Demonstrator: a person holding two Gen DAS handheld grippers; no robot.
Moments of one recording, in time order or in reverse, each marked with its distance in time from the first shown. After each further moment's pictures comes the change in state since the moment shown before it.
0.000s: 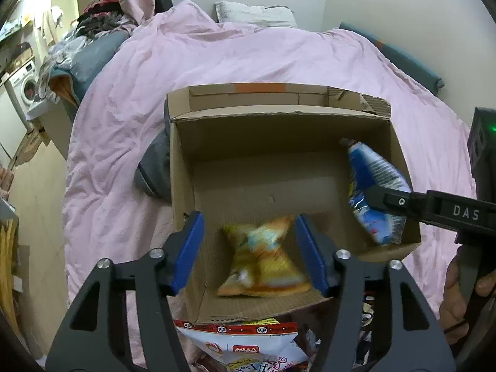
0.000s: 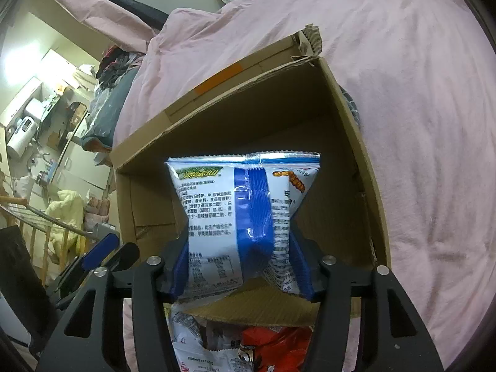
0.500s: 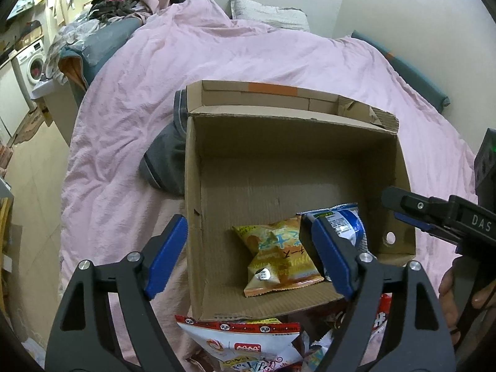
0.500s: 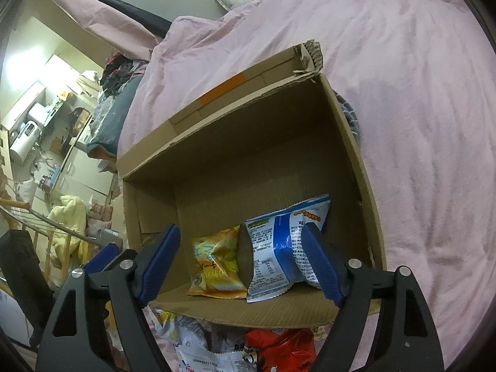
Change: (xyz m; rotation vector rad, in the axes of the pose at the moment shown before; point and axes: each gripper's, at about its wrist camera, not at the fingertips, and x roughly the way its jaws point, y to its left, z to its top) left arm -0.002 0.012 0.001 -0.080 -0.003 -0.006; right arm -0.012 0.001 0.003 -0.007 -0.035 0.012
